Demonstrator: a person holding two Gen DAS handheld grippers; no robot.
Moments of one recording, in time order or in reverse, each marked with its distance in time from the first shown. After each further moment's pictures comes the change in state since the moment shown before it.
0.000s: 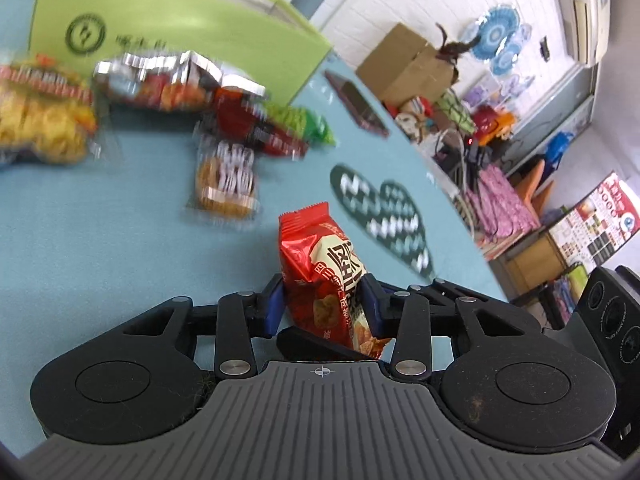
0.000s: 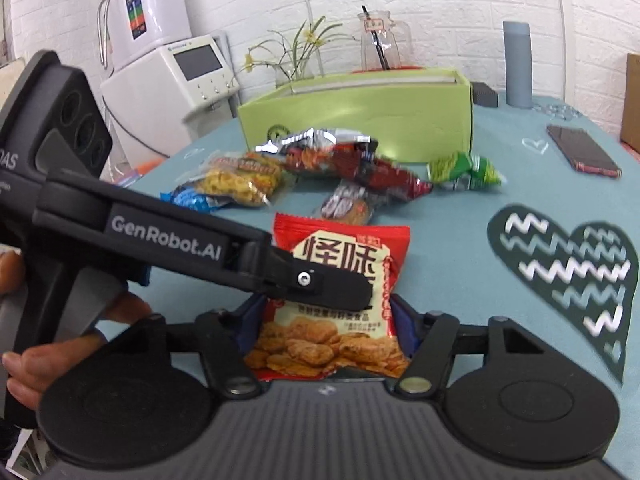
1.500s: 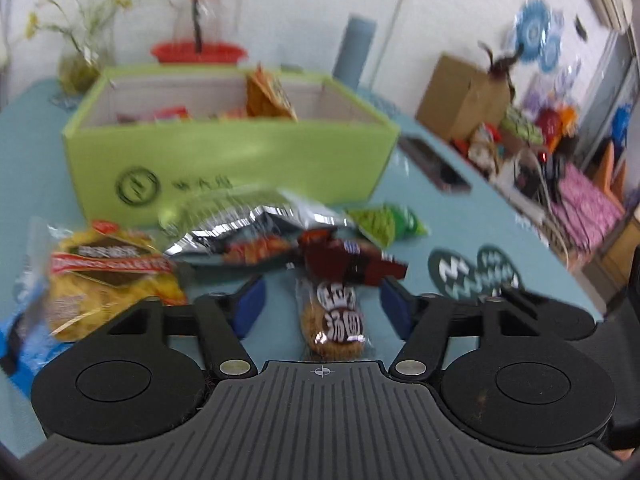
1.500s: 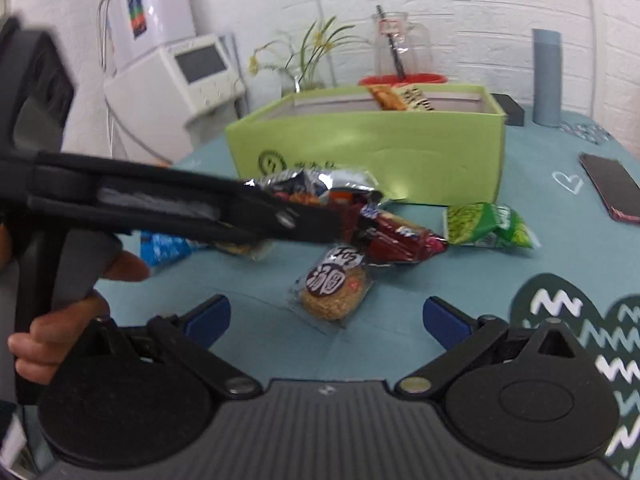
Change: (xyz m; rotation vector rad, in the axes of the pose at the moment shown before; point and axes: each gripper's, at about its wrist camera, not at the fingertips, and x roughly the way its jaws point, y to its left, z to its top) left arm 0.015 0.007 0.051 0.196 -0.084 0.292; right arm 0.067 -0.015 0.040 -0.093 0.067 0.027
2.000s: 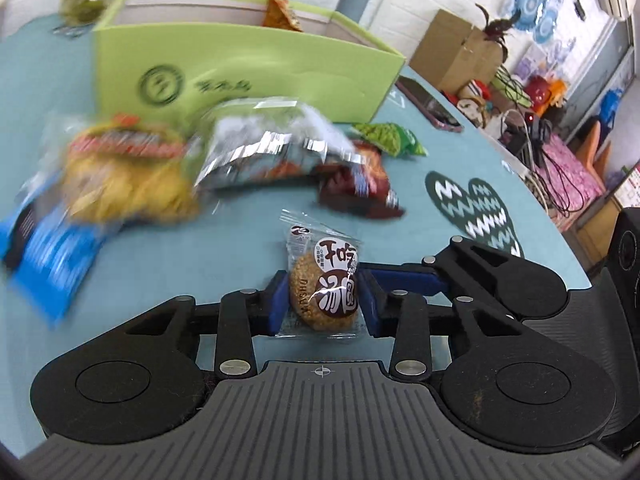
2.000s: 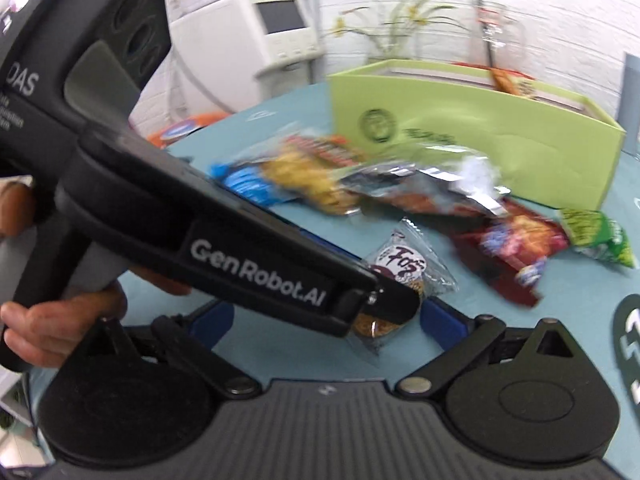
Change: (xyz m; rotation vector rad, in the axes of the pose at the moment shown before) left arm -0.038 0.026 -0.053 -0.049 0.102 -0.059; right arm 0.003 0.066 -0.022 -0.146 0.041 0.149
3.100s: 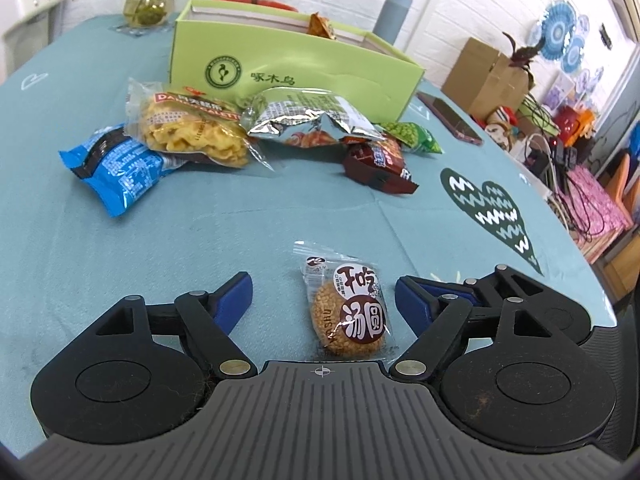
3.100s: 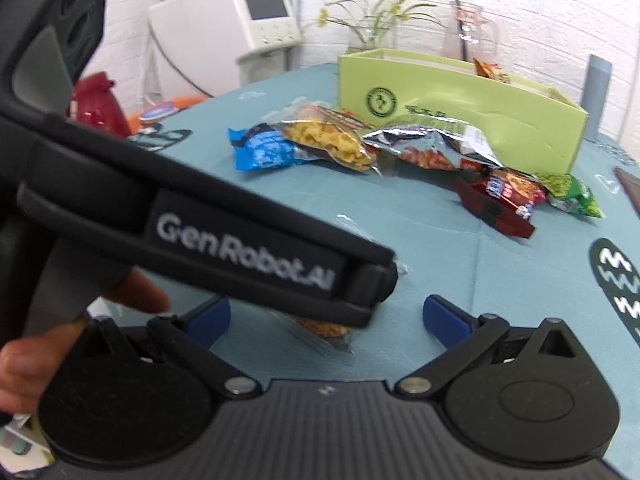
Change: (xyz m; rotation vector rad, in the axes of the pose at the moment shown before) left arm -0.028 -0.012 -0.043 -0.059 -0.092 0.107; right arm -0.015 0.044 -0.027 0.042 0.023 -0.191
